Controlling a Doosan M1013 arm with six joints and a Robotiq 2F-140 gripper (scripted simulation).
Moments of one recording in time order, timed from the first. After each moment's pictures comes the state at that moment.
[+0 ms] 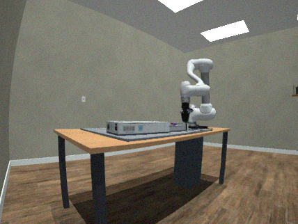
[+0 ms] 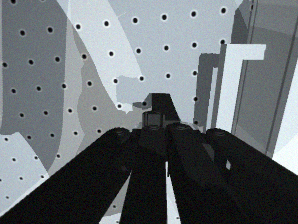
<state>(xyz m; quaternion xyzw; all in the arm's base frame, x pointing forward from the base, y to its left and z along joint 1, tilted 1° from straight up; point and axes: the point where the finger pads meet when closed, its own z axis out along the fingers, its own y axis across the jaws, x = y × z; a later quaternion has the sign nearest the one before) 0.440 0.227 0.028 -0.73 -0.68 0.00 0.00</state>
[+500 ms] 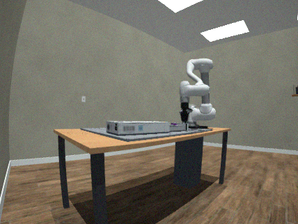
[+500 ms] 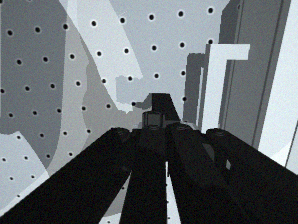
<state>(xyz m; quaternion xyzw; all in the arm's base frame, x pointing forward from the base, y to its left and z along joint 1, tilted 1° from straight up) 0.451 0.227 0.028 -0.73 -0.68 0.00 0.00</state>
